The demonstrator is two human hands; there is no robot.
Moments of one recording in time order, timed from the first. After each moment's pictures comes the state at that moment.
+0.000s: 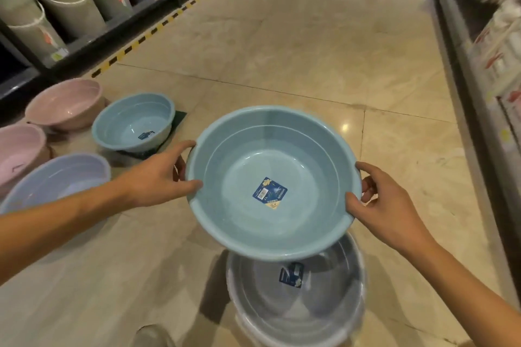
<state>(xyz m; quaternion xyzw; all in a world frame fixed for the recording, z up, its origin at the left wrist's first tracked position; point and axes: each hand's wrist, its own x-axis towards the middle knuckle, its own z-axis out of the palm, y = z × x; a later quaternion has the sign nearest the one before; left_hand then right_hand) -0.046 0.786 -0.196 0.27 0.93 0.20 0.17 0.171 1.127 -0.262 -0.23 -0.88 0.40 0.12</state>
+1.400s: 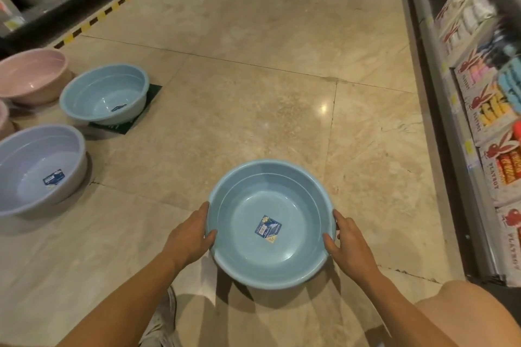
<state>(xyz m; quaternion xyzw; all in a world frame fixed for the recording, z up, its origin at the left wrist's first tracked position) 0.107 0.781 -0.383 0.24 0.93 0.16 0.23 0.311 1.097 -0.426 -0.30 -0.89 0.34 -0.02</state>
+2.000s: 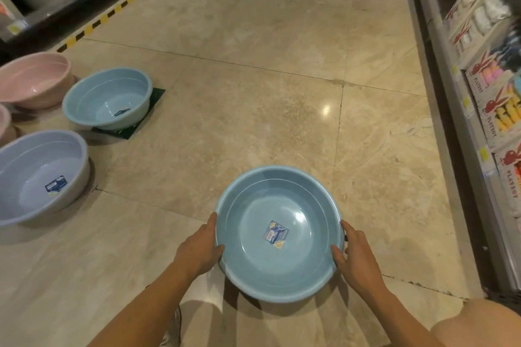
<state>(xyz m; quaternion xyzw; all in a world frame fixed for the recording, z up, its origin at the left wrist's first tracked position) 0.103 0.795 -0.389 0.19 0.92 0.11 0.31 0.303 1.084 -0.434 -0.34 -0.88 0.34 -0.02</state>
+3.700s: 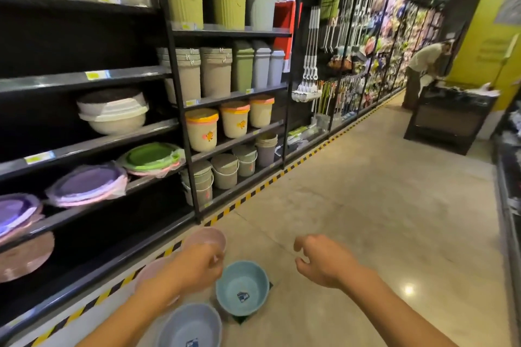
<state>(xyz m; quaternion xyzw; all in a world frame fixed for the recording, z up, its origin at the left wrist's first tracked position) -0.085 0.602 0.497 0.12 0.97 0.16 0.10 -0.087 0.876 0.510 0.11 -0.99 0.07 -0.10</state>
